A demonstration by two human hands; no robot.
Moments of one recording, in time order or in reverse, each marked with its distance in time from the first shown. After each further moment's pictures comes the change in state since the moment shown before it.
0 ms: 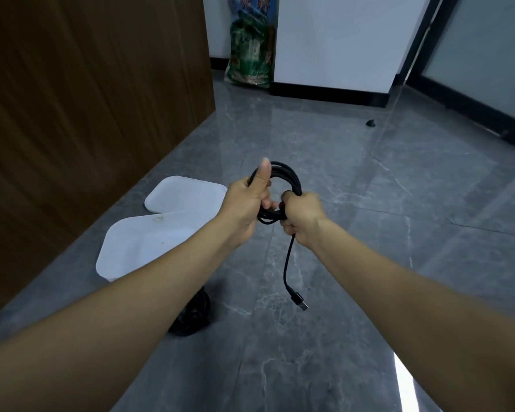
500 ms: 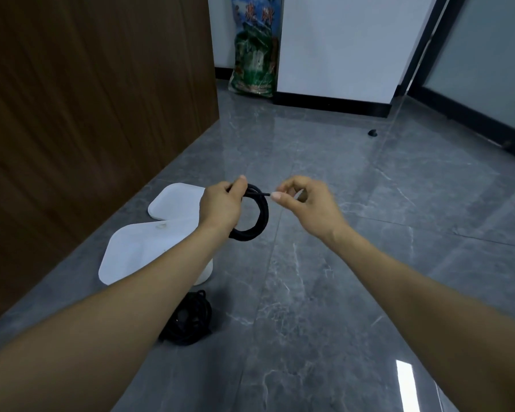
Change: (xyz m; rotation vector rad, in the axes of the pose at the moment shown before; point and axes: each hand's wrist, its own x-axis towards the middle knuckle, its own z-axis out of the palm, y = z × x) left_hand 0.013 0.010 -0.035 0.550 0.329 0.072; right_hand -0.003 -0.015 -0.024 -0.458 -0.138 -0.639
